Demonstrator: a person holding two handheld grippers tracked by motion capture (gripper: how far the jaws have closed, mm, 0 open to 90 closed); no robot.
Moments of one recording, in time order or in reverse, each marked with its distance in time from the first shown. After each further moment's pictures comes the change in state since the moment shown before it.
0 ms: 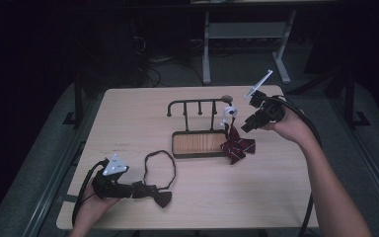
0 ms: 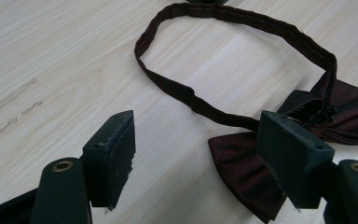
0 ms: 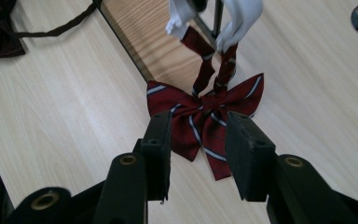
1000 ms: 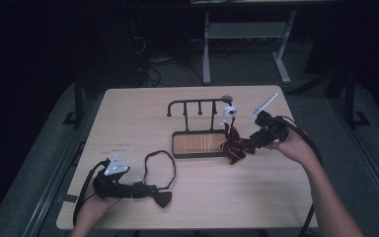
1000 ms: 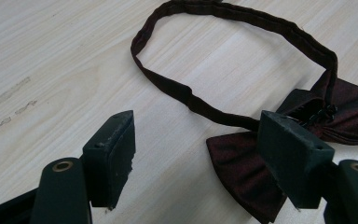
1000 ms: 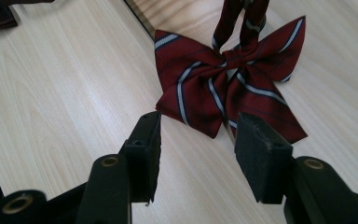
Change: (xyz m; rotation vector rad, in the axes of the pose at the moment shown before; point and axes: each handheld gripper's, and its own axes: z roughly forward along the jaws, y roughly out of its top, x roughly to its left) left arm -0.001 0.000 0.003 0.005 -0.008 -0.003; right arm 0.006 -0.049 0.035 -0.009 0.043 0.053
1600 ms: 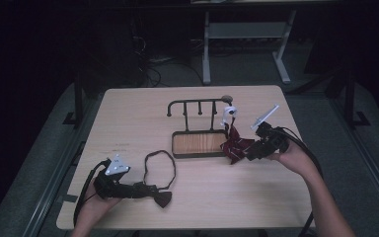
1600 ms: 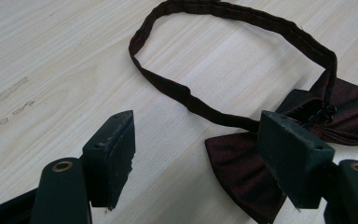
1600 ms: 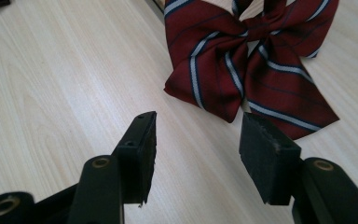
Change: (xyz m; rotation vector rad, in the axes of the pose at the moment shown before) left arm -0.001 0.001 0.001 0.009 0.000 0.006; right arm 0.009 -0.023 0.018 -0.005 0.008 0.001
